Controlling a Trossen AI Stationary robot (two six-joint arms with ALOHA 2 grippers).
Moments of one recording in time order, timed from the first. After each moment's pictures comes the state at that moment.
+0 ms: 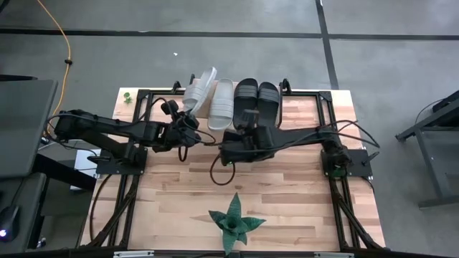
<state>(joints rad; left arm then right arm) 0.05 1.24 0.94 -0.60 -1.09 0.04 0.19 2.11 2.34 -1.57 0.81 0.18</state>
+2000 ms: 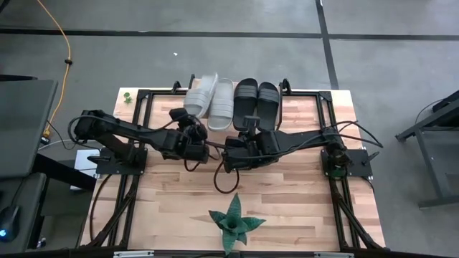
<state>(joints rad) -0.05 1.50 1.17 -1.07 -1.19 -0.23 0.24 2.09 2.34 -1.57 0.73 0.18</state>
